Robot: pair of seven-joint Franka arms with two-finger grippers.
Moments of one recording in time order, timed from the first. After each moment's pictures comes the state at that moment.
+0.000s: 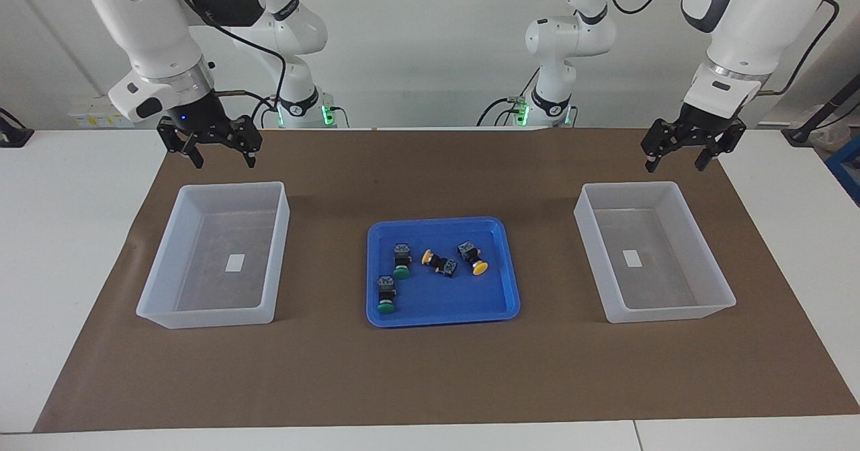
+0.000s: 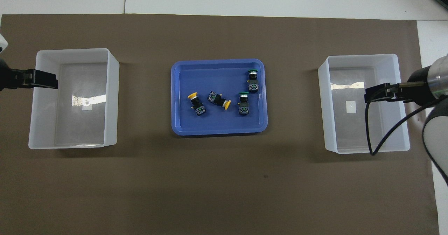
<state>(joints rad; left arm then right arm) -0.02 -0.03 -0.02 -1.66 0.01 1.75 0.01 0.03 -0.04 0.00 -1.71 0.00 1.69 0.05</state>
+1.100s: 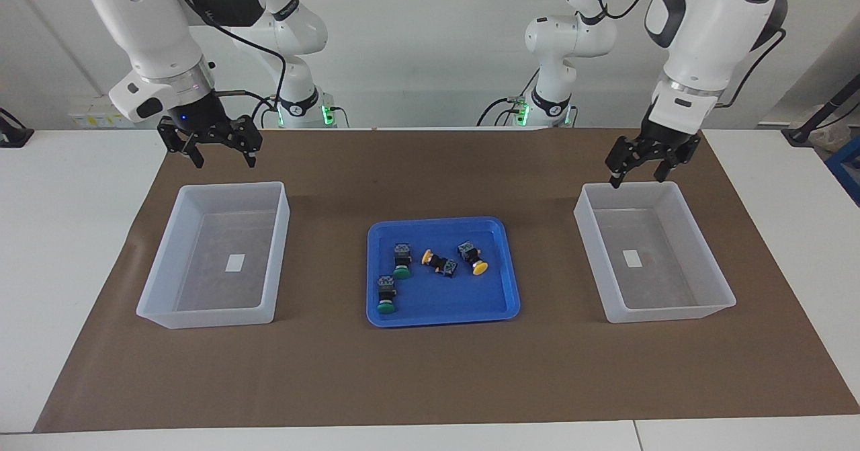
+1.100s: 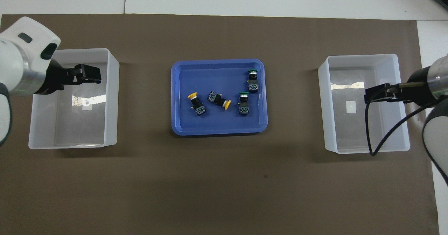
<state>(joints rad) -0.15 -0.01 -0.04 -1.77 -0.02 1.92 -0.29 0.03 -0.04 0.00 -1.71 0.00 1.69 0.05</state>
